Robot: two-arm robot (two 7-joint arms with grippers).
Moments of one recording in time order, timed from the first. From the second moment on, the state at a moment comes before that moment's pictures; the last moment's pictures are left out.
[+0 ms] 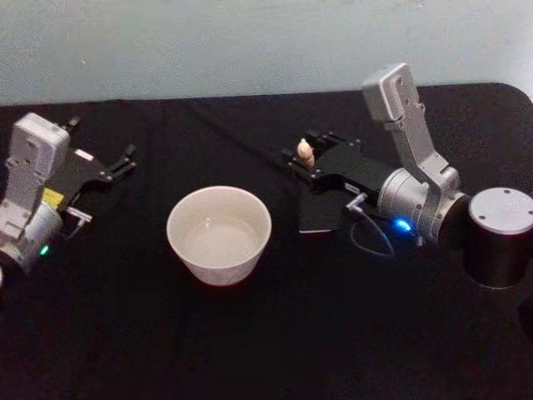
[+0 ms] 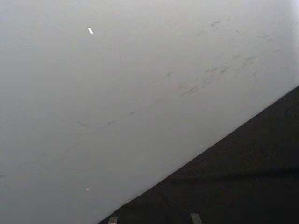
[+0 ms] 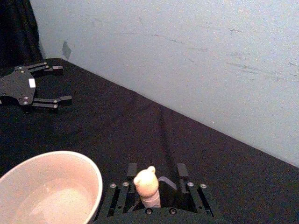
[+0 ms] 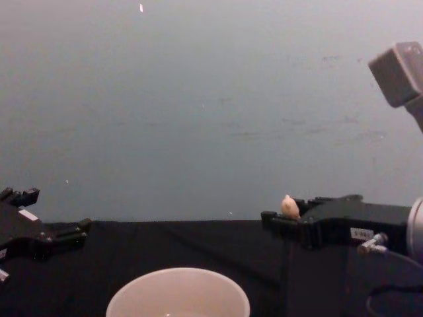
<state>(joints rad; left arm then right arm) -0.20 0.60 0.45 -1.41 -0.25 -0.12 0.03 0.26 0.36 -0.43 -1.56 0.28 0.27 0.32</state>
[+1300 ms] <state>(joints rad) -0.20 0.60 0.45 -1.41 -0.25 -0.12 0.03 0.24 0.36 -0.41 -1.57 0.27 0.23 0.32</state>
